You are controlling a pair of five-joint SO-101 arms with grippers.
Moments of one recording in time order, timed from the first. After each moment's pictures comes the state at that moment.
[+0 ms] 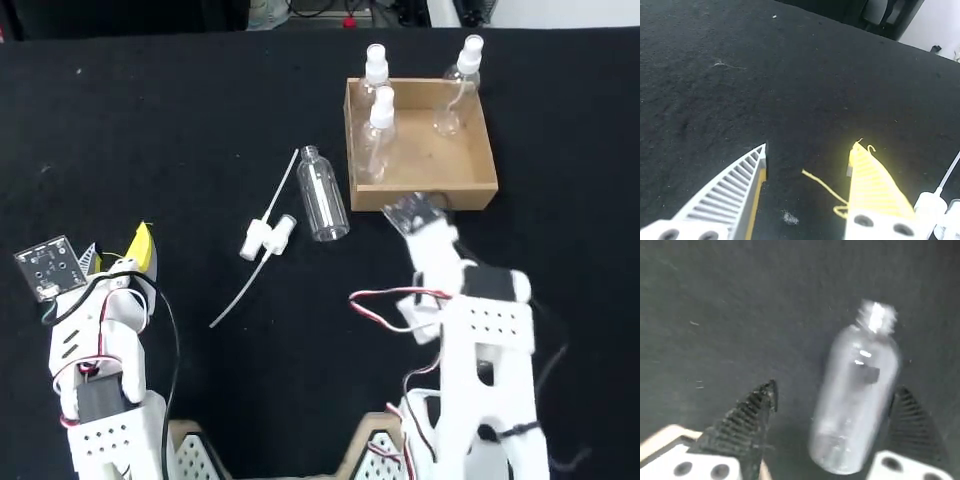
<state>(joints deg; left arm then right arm) -21.2 -103.7 96.1 36.4 7.8 5.5 -43.4 54.9 77.4 32.6</state>
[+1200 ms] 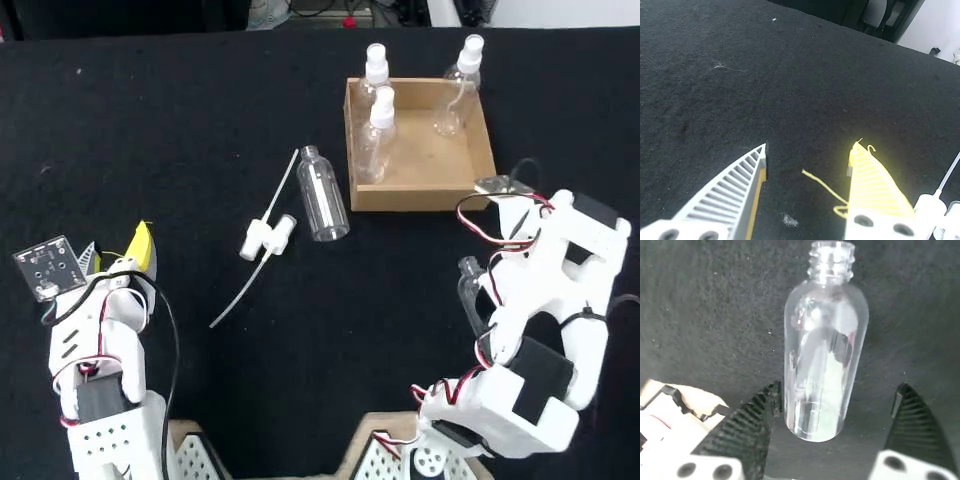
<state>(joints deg) -21.2 -103.7 96.1 35.8 7.8 32.9 -0.6 24.0 85.8 53.8</state>
